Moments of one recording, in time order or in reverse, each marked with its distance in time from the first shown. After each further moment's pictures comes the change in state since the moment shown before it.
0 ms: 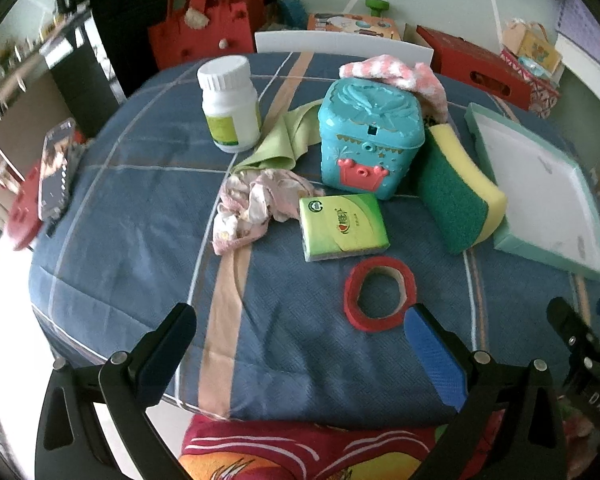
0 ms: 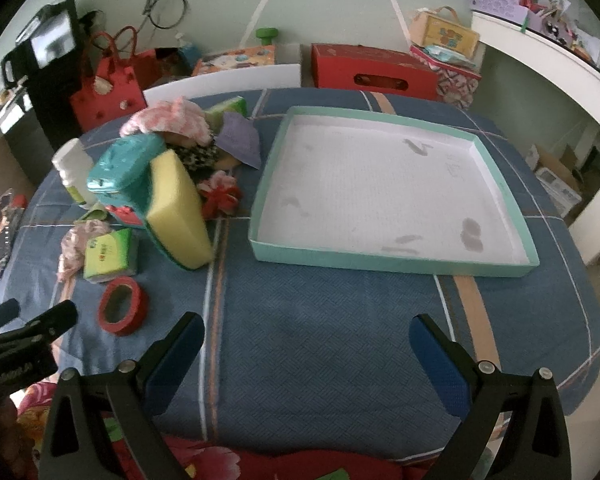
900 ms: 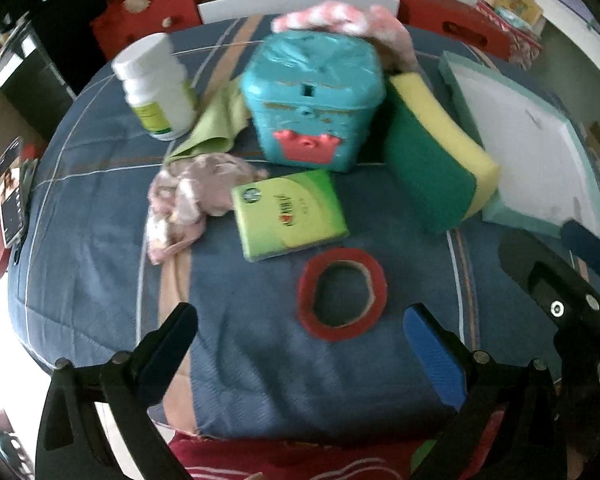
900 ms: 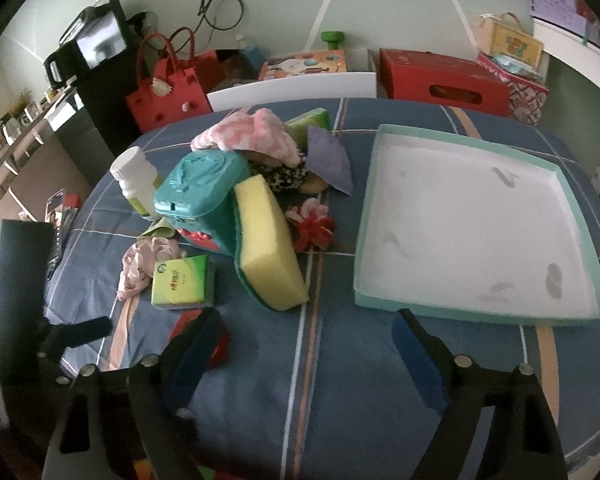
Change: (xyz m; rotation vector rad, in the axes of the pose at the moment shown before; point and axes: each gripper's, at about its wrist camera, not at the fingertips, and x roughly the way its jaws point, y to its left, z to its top) left arm 0.040 -0.043 0.021 0.141 0.158 -0.028; right arm 0.018 0.042 0.034 -0.059 0.009 0.228
